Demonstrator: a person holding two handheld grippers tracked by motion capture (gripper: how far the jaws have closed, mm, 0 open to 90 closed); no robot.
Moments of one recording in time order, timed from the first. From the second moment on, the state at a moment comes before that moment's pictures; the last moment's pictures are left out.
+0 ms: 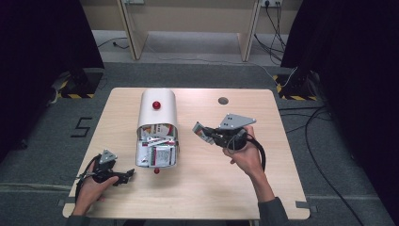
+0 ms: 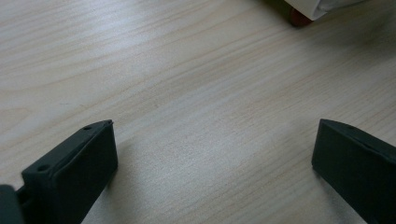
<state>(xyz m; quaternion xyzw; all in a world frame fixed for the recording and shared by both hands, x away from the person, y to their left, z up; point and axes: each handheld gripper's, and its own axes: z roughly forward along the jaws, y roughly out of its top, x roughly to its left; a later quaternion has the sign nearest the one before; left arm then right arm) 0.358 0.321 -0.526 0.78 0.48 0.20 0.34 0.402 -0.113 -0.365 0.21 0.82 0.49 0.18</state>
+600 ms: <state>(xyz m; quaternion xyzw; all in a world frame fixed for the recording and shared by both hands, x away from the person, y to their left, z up) 0.358 0.321 -0.526 0.78 0.48 0.20 0.34 0.413 -0.117 -0.388 0.24 0.83 0.46 0.18</state>
